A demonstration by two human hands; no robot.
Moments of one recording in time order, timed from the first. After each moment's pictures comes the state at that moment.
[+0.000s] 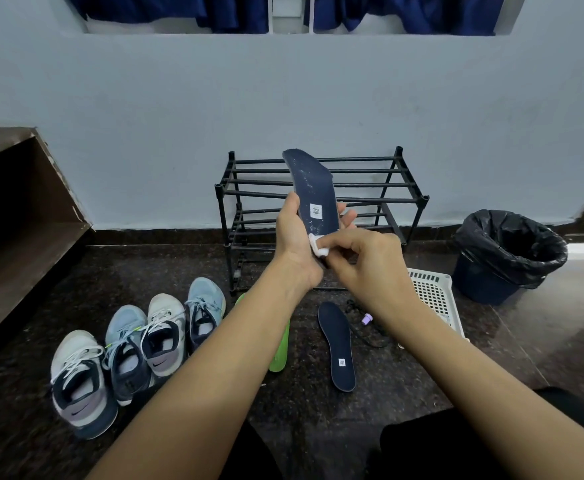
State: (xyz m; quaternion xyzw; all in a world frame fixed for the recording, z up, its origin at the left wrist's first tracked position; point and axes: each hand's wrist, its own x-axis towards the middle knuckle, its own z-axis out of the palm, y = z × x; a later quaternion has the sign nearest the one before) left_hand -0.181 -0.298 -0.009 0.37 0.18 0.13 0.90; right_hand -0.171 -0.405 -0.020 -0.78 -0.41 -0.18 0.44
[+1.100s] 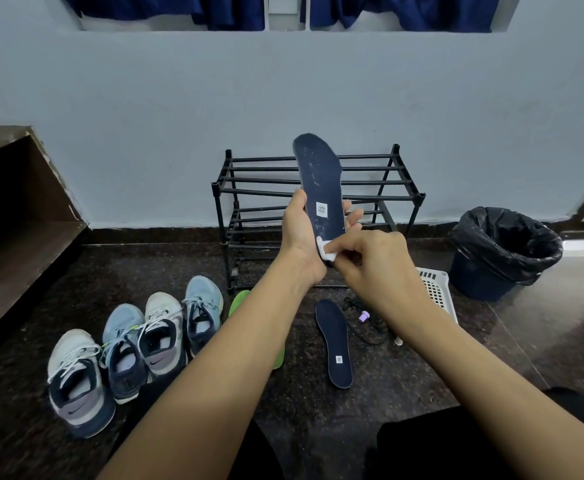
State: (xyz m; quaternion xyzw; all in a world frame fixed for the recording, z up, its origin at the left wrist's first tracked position) left_hand -0.174 -0.306 -0.009 0.38 0.18 0.12 0.90; right_hand -0.169 -0.418 -0.020 -0.83 -0.38 -0.15 0.37
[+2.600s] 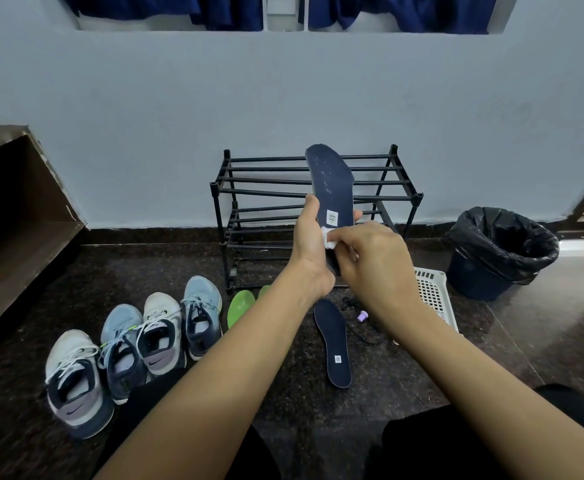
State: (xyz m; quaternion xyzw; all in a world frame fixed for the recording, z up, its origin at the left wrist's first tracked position) left_hand -0.181 -0.319 -0.018 0.44 0.18 0.09 0.88; right_hand -0.170 -0.412 -0.021 -0.83 -0.37 -0.24 0.34
